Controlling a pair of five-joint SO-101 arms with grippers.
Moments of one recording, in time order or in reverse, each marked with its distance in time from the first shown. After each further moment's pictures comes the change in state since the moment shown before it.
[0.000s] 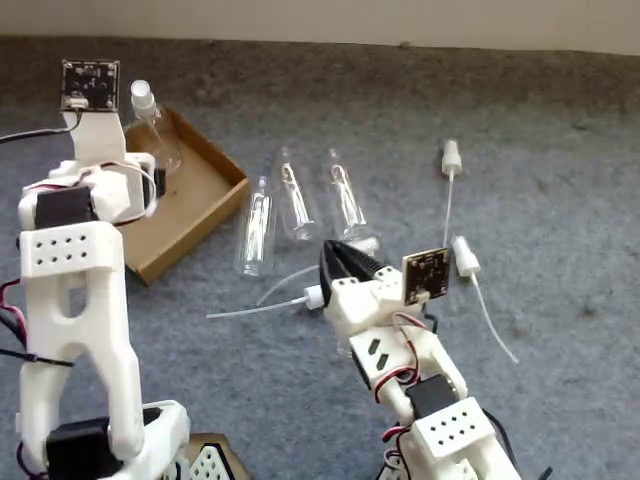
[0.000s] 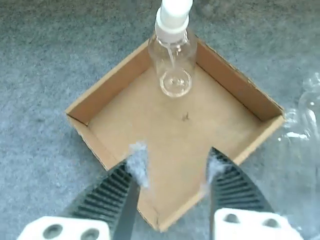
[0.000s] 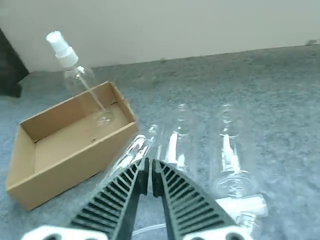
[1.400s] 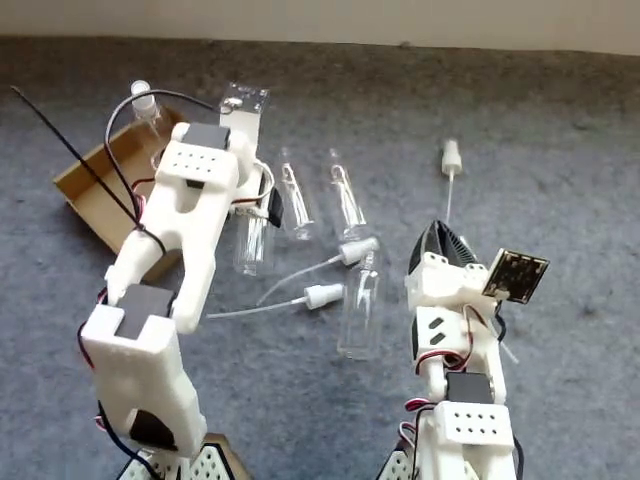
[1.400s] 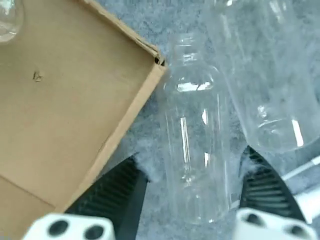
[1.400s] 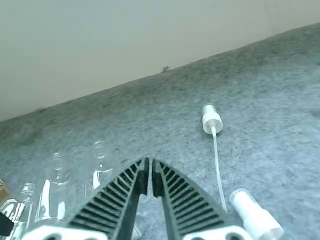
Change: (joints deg) left arm 21.3 43.5 -30.3 18.2 10.2; right arm 25.3 0.0 0.0 0.4 0.0
